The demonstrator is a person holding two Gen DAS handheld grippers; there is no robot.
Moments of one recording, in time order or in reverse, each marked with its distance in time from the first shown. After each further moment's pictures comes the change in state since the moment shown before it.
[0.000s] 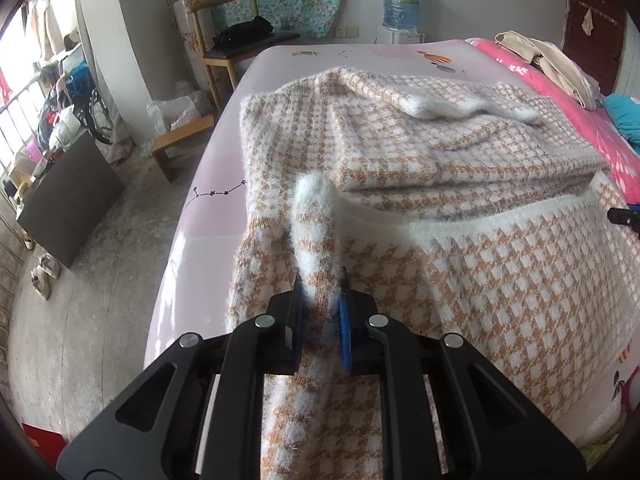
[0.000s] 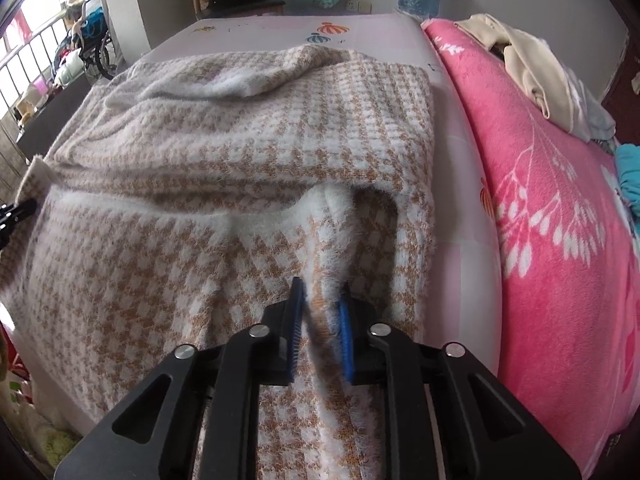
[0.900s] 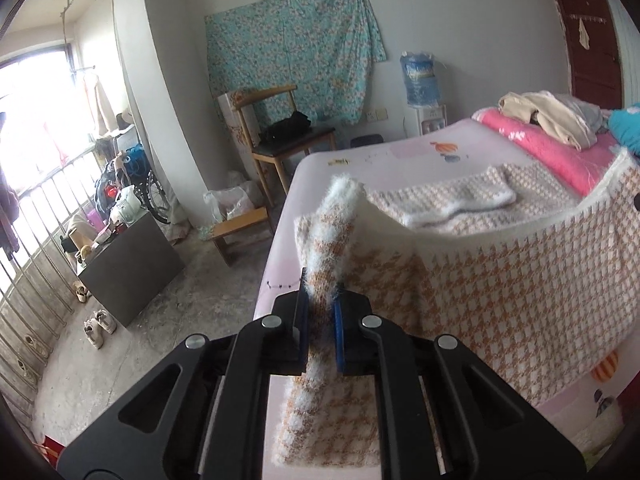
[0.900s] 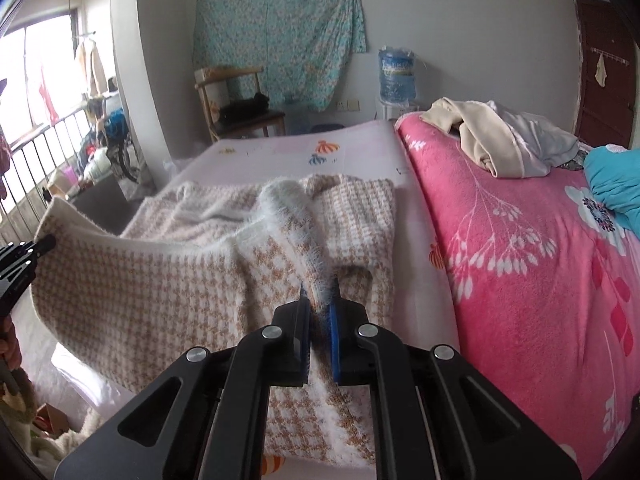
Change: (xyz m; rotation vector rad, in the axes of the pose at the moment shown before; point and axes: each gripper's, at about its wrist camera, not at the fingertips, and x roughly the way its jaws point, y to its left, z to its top) left arm -0.133 -0.030 0.015 0.040 -0.321 0.196; right arm -0.125 -0.018 -0.028 0.132 -0.403 0.097
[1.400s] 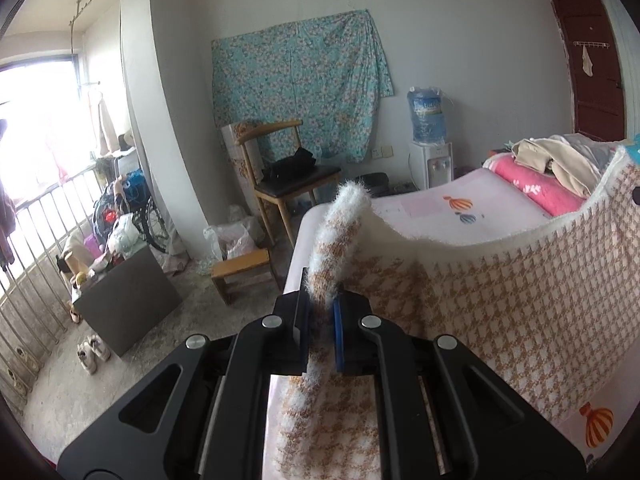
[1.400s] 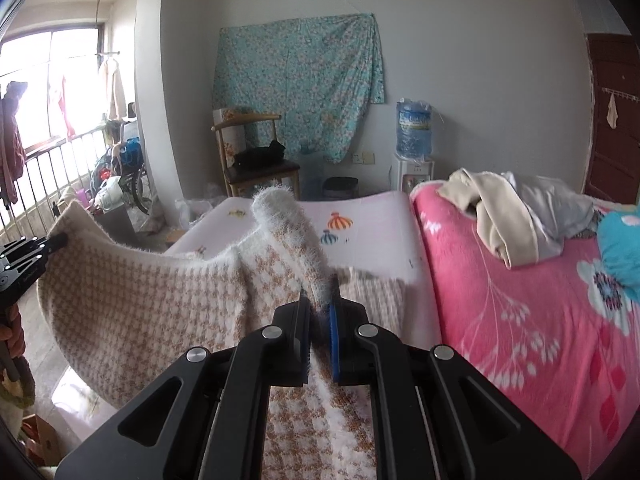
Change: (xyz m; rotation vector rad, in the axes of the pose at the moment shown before) left arm 0.040 0.018 0.083 -0.001 -0.119 0.005; right arm 0.025 0.004 0.097 -0.075 -0.147 0.040
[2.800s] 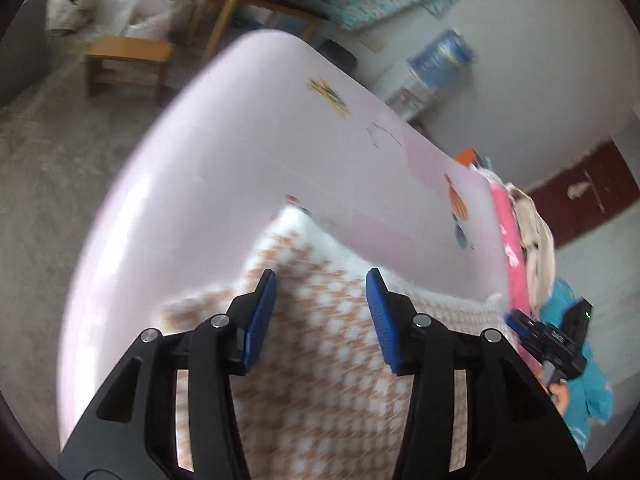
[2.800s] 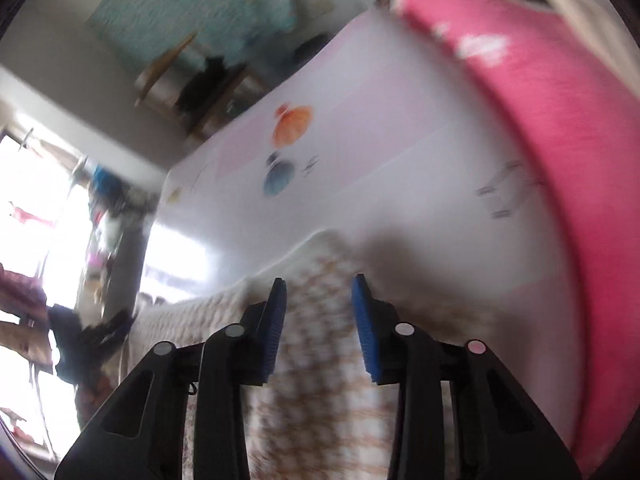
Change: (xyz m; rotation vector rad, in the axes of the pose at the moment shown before) left arm 0.297 0.061 -0.041 -0.658 0.567 -0.466; right arm 0.259 -0.124 0.000 0.506 0.484 0.017
